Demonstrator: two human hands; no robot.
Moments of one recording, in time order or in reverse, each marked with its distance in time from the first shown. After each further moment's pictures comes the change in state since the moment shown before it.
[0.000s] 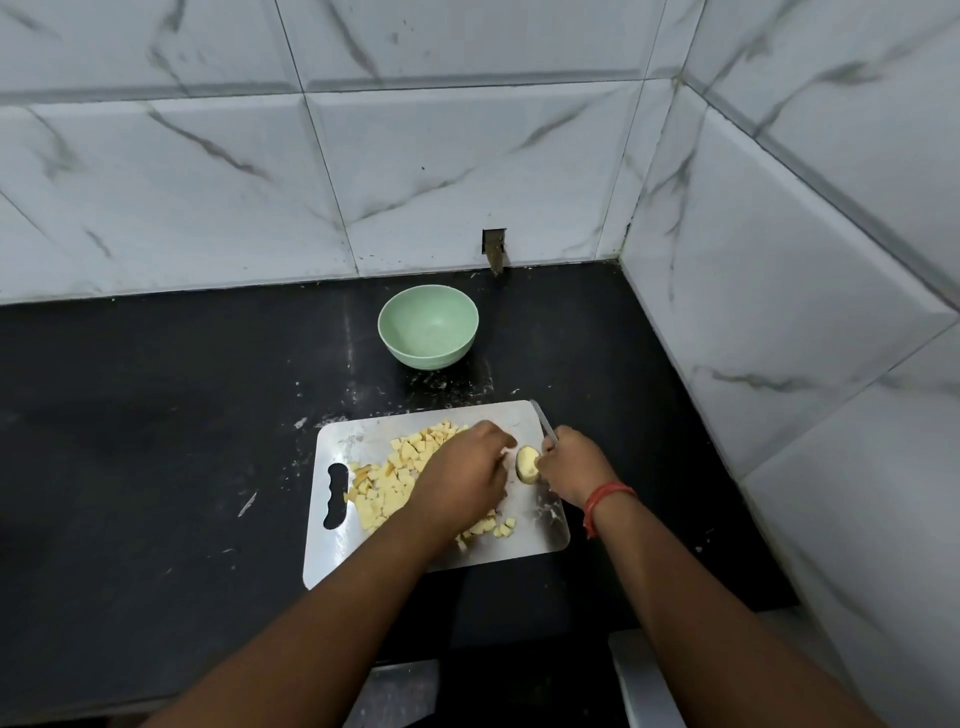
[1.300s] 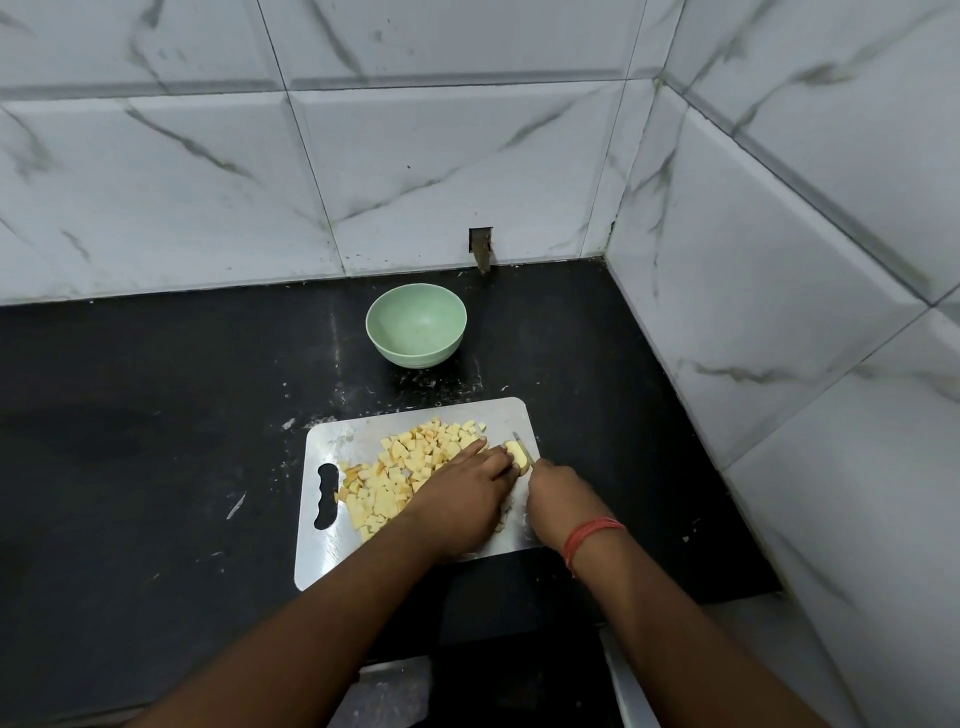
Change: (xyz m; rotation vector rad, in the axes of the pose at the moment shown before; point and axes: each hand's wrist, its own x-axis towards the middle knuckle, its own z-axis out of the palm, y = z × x) left_hand -0.017 -0.003 0.017 0.413 -0.238 0.322; right_hand -0.057 -0.018 0.007 -0.523 -0.111 0.026
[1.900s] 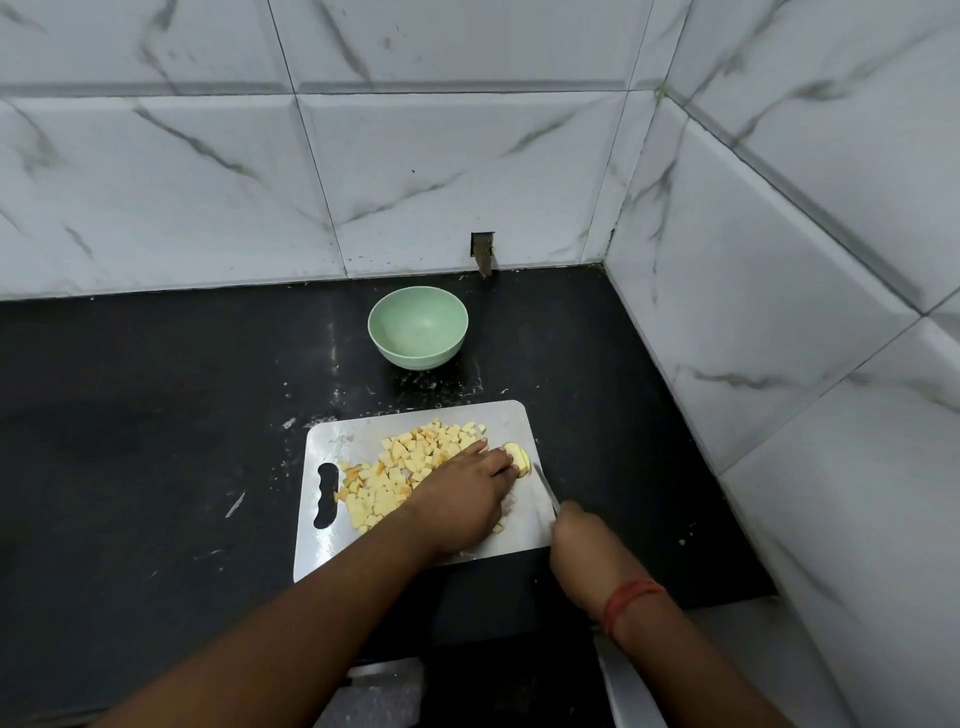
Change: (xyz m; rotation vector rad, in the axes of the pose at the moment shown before) left_hand 0.004 -0.007 0.004 -0.007 0.010 0.006; right_hand -0.048 0.028 0.015 0.095 -0.026 0.027
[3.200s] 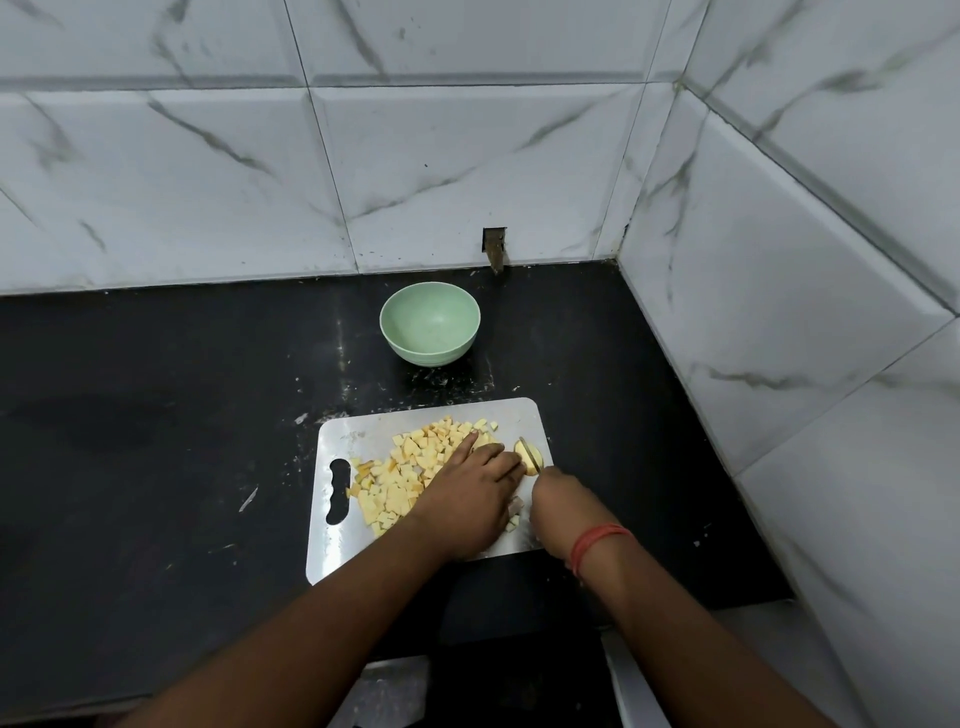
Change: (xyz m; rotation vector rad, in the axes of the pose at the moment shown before) left_hand -0.011 -0.001 0.008 0.100 -0.019 -0.040; right_hand 0.038 -0.045 -0.010 -0.048 -0.026 0.077
